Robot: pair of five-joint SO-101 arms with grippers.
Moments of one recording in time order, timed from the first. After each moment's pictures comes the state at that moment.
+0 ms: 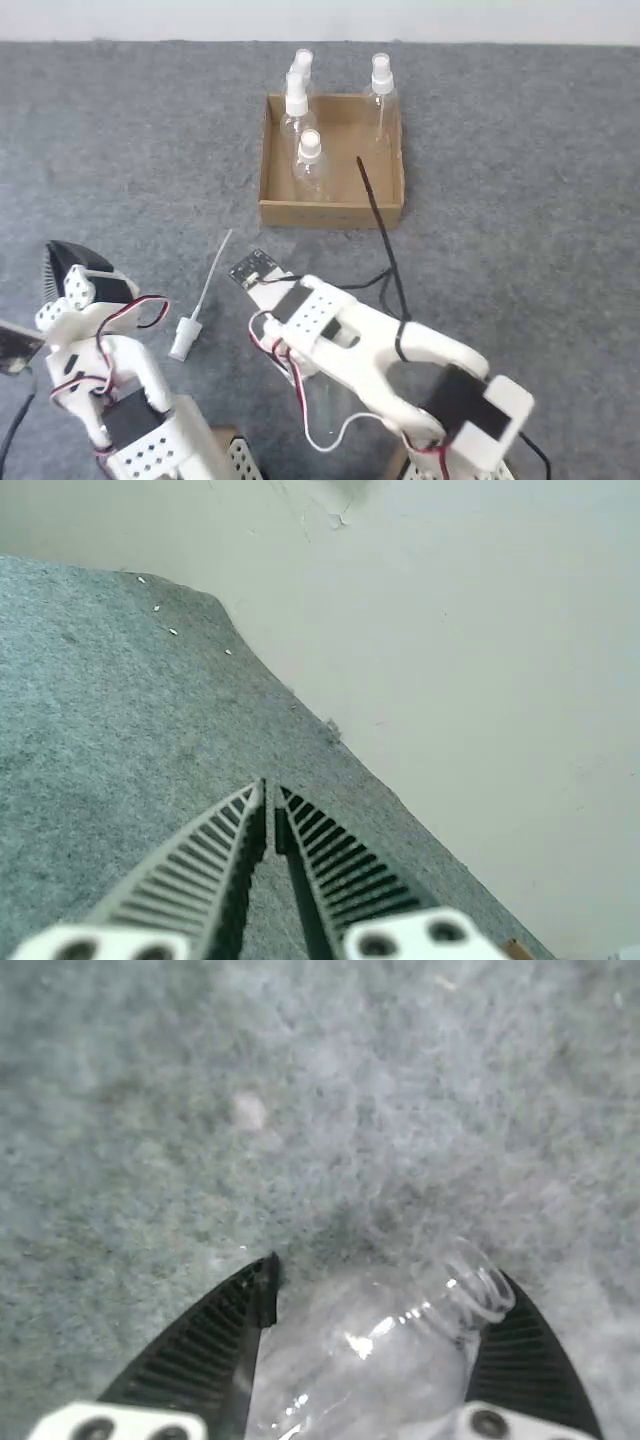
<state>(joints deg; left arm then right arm) -37.5 -103.5 92.2 32.9 37.6 -57.3 4.6 32.6 65.7 -11.3</state>
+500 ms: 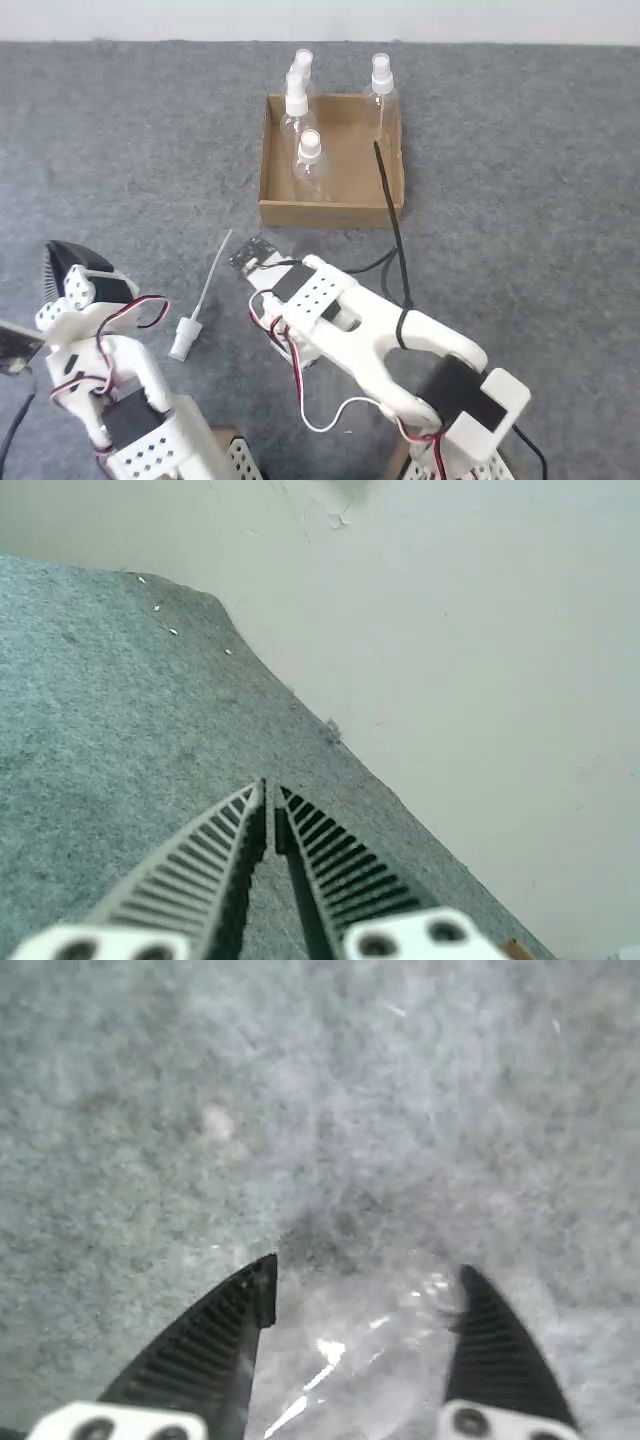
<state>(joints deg) -37.5 -103.5 92.2 32.9 37.6 -53.9 5.2 28.0 69.2 -4.4</state>
